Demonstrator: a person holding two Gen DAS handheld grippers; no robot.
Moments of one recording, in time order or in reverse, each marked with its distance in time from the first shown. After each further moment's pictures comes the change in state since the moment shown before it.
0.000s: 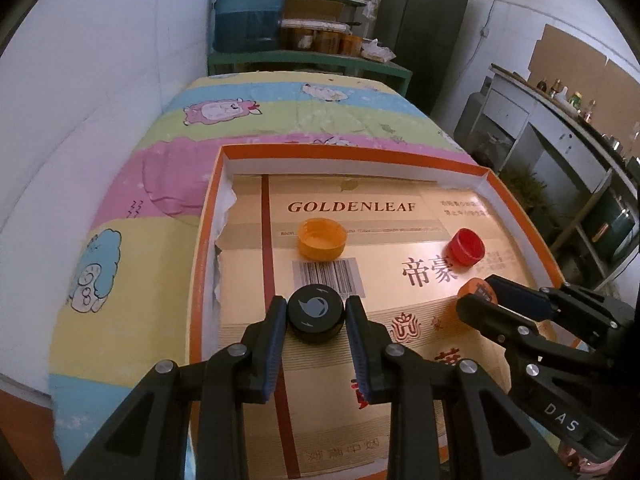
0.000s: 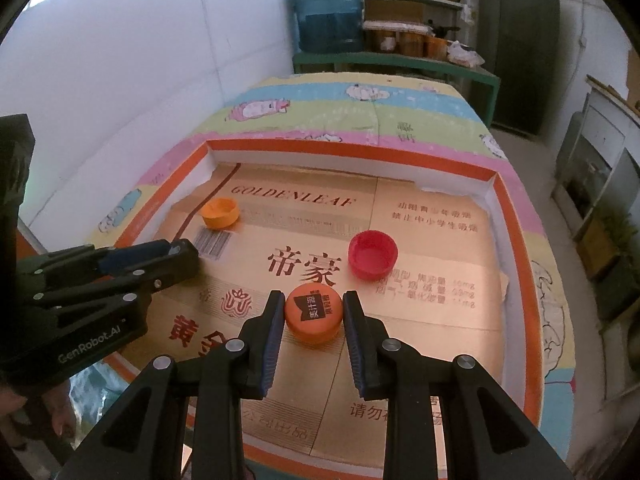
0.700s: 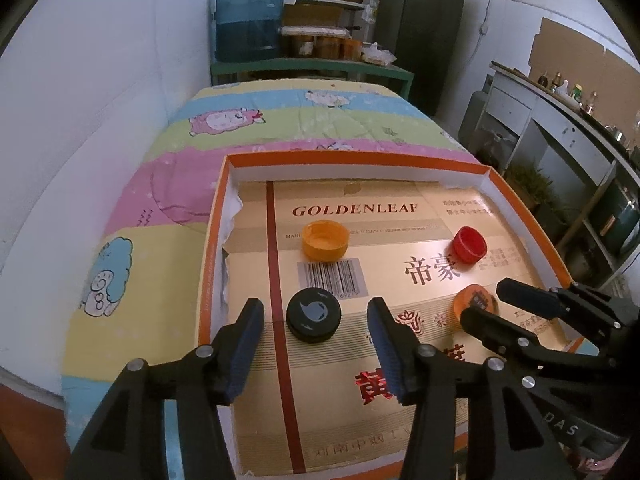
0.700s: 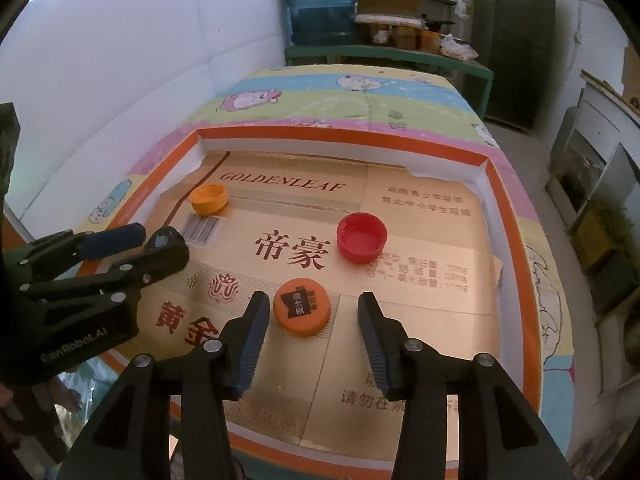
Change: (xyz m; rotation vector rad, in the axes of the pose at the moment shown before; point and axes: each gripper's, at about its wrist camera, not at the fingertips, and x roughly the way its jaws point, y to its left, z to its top) left arm -0.009 -0.006 -0.002 0.029 -0.030 0.036; right arm 0.001 -0.004 -0.009 0.010 0.017 -0.027
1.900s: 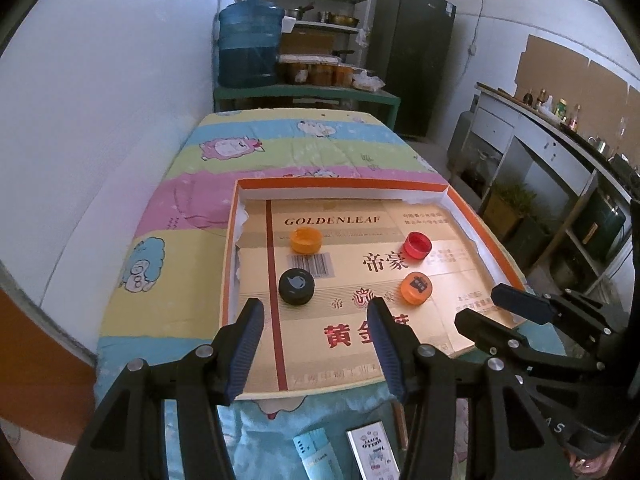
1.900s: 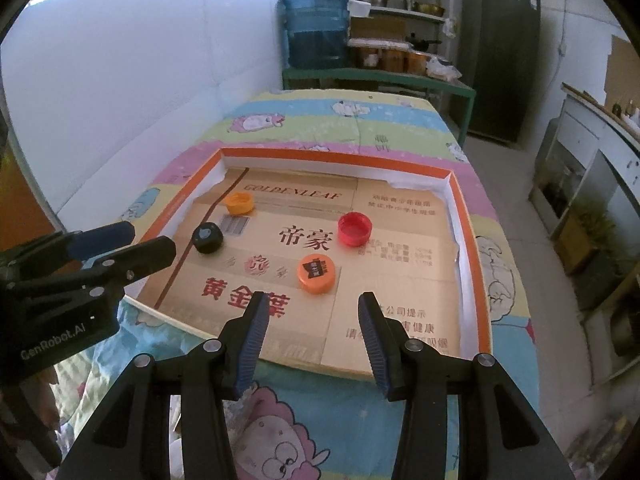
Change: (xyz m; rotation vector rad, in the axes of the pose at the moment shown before) left arm -0.075 -0.007 -0.019 -0.008 -0.079 -0.024; right arm -0.070 0.020 -0.023 -0.001 -0.069 -0.043
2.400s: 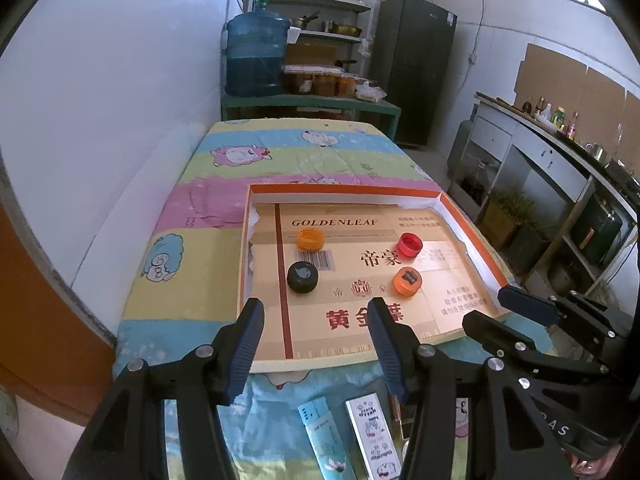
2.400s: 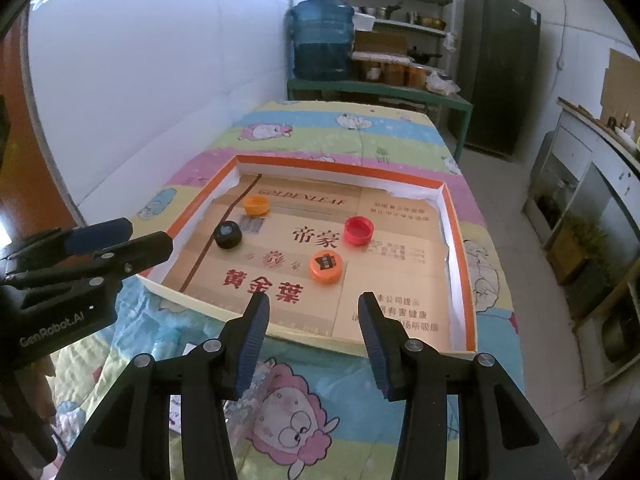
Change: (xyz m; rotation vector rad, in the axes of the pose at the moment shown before) left arm -0.034 0.002 -0.010 -0.011 -0.034 0.006; right arm -0.038 0.015 -0.012 -0.028 -0.036 -0.017
